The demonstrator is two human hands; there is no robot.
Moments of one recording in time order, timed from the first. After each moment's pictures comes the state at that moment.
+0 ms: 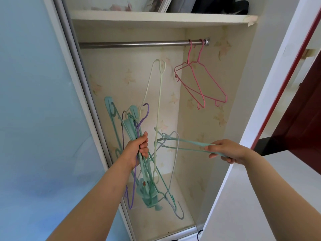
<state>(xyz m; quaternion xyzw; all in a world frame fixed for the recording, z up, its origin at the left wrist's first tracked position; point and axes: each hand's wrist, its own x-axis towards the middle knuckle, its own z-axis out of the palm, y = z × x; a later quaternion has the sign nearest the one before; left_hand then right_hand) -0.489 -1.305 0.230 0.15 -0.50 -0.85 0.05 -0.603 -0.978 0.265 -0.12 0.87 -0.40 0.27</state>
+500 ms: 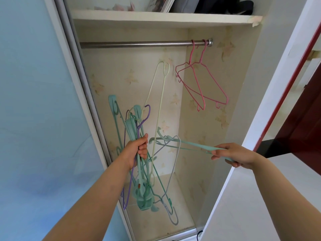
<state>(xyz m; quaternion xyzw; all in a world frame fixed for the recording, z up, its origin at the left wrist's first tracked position) -0.489 -1.313 0.227 0.14 -0.52 -0.84 0.03 -0.605 -0.960 0.263 -0.17 0.84 -0.42 0.29</state>
